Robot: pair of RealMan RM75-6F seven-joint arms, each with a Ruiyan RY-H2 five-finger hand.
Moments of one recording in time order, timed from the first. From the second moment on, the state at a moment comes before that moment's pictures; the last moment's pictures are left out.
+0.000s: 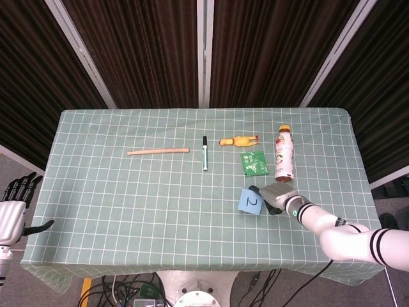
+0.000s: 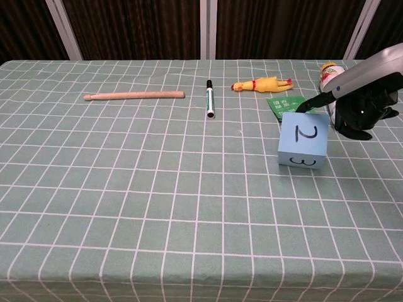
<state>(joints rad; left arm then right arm) -0.12 -1.13 -0.04 -1.49 1.49 1.44 -0.15 1.40 -0.98 -0.29 -1.87 -0.53 0.39 -0.25</state>
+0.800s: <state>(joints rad) -0.12 -1.14 -0.04 -1.47 1.48 1.44 -0.16 1.56 -1.02 -0.37 -1.77 -0.49 0.27 -0.14</state>
